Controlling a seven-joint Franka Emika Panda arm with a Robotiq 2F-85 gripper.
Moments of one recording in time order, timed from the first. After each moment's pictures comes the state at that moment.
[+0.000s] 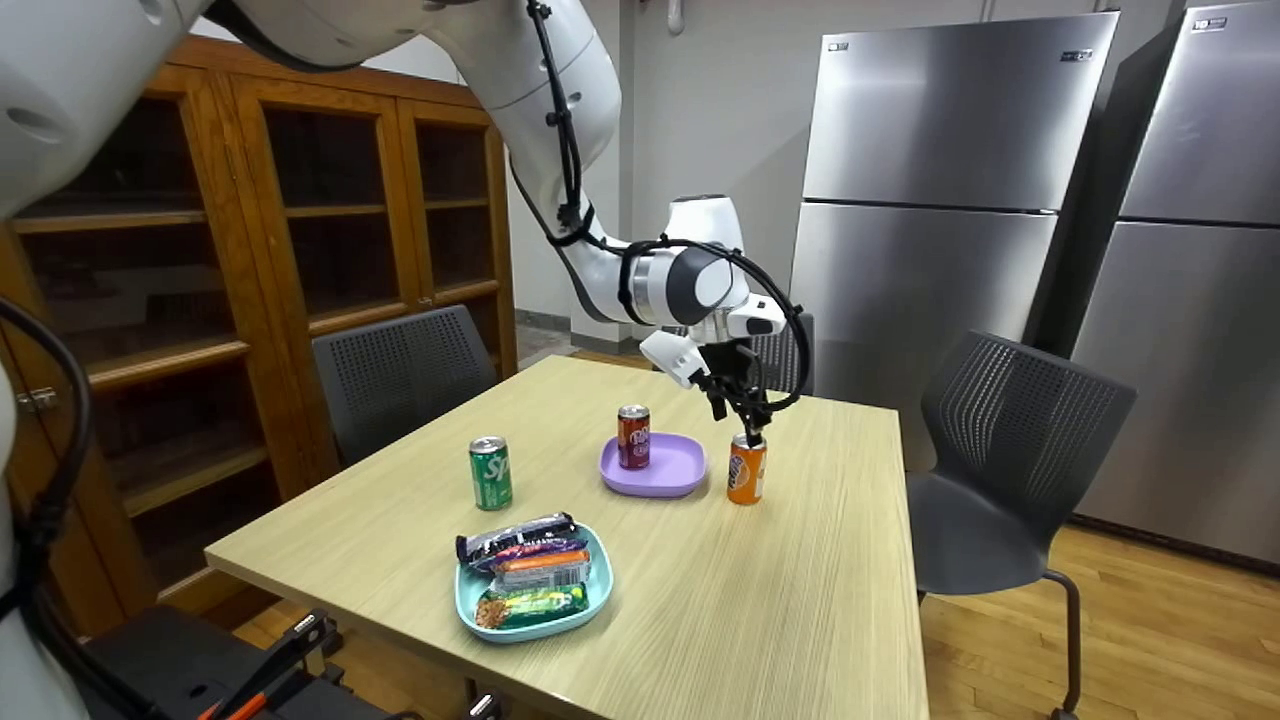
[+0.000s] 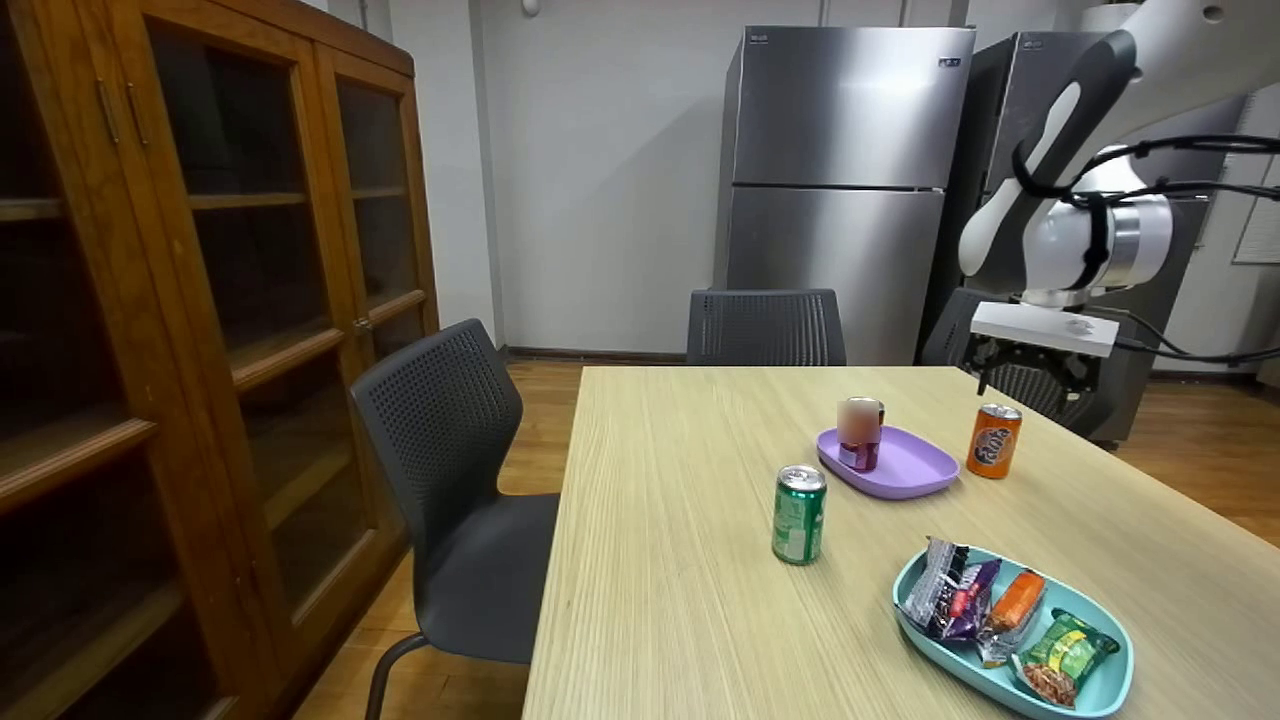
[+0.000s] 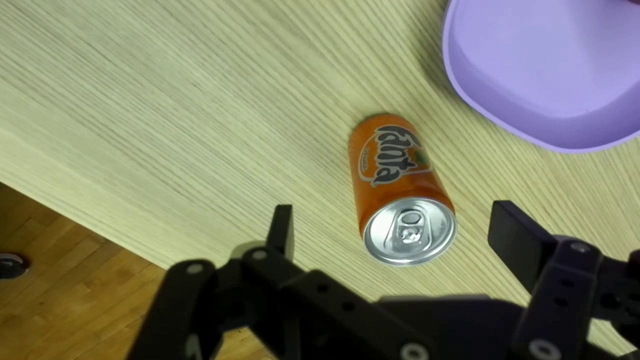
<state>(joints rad) 0.01 0.74 -0.30 -1.75 0.10 2.70 0.43</state>
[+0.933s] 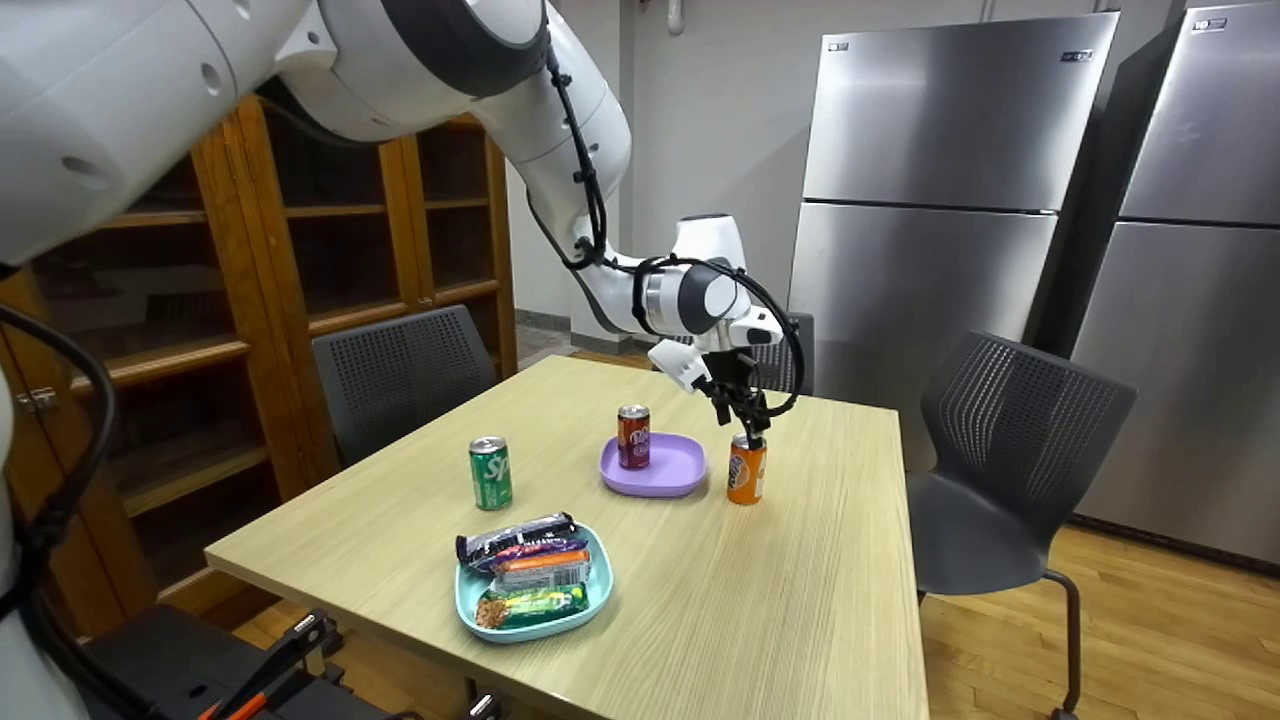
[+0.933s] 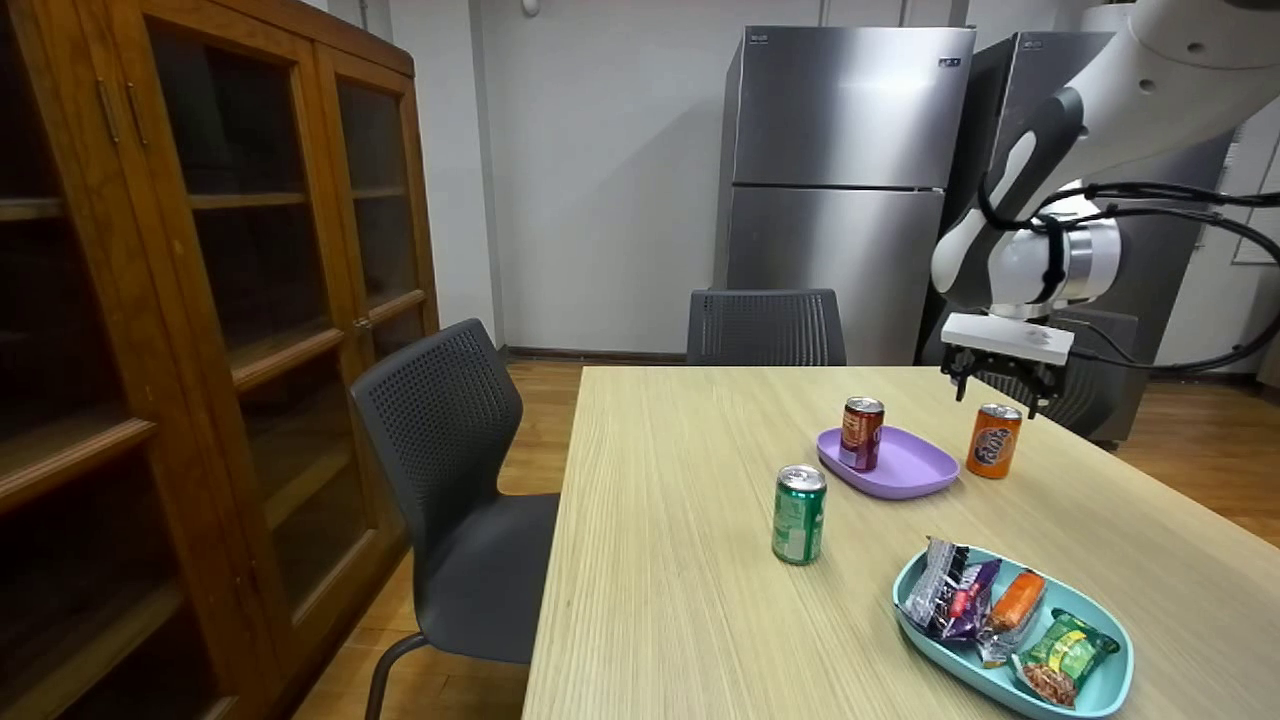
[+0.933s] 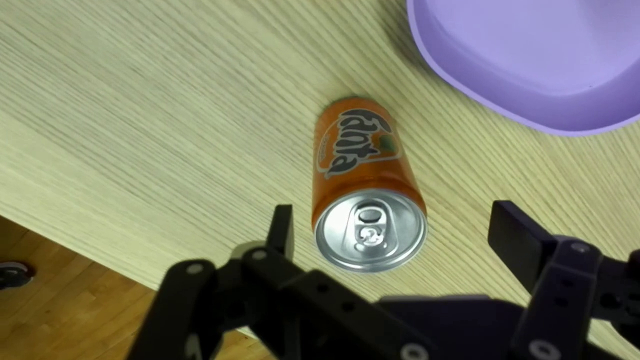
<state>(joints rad) 0.01 0.90 -0.30 -1.52 0.10 2.61 0.50</state>
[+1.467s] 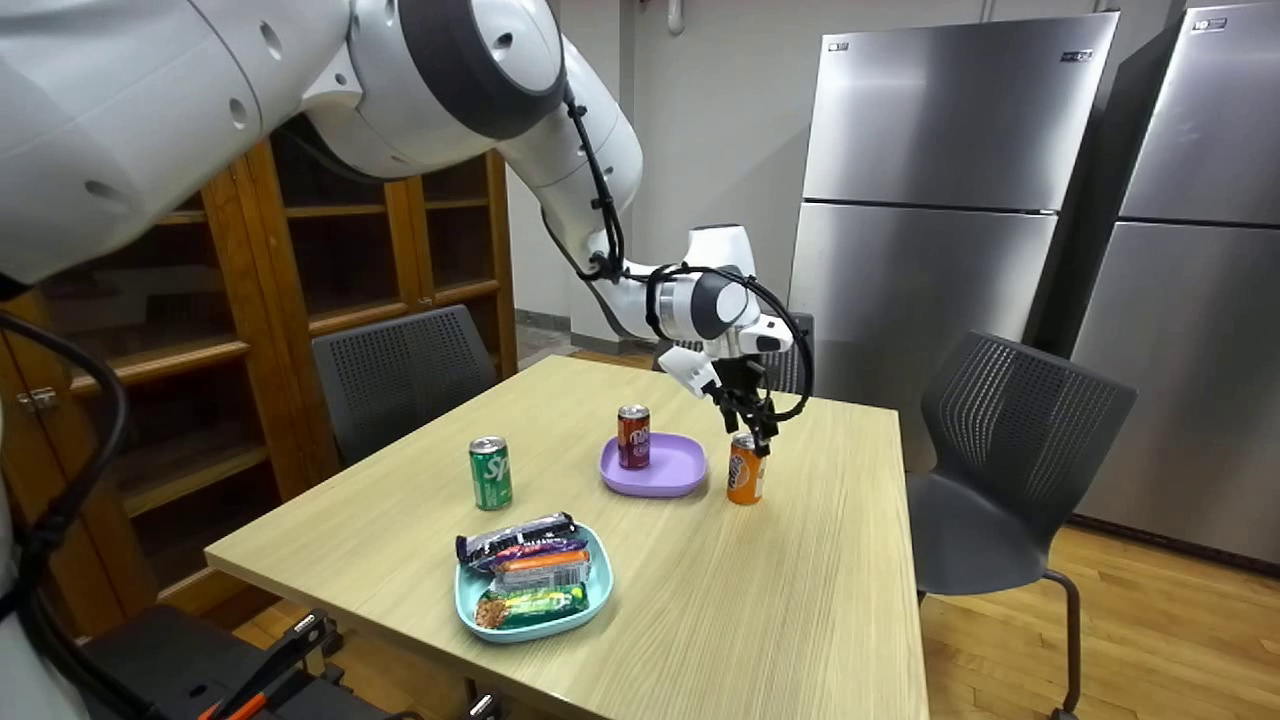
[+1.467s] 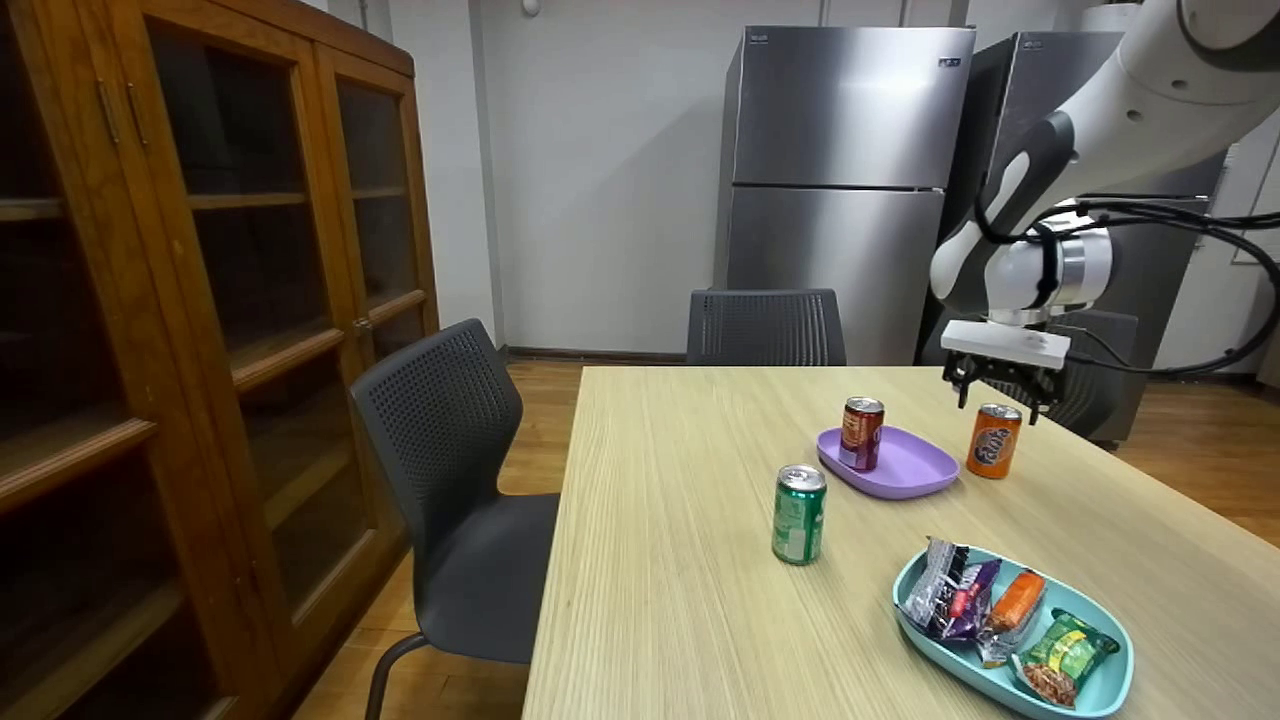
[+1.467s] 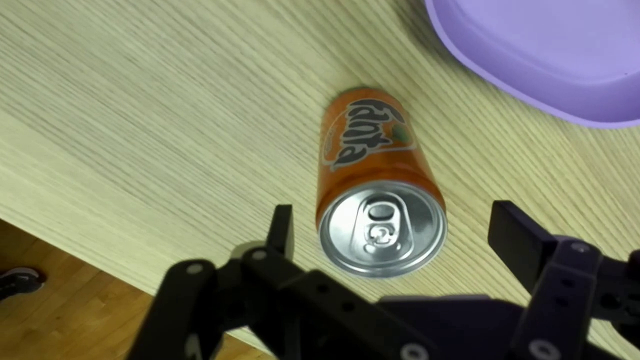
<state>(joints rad) -0.02 0.98 -0.30 -1.40 0.10 2.53 0.51</state>
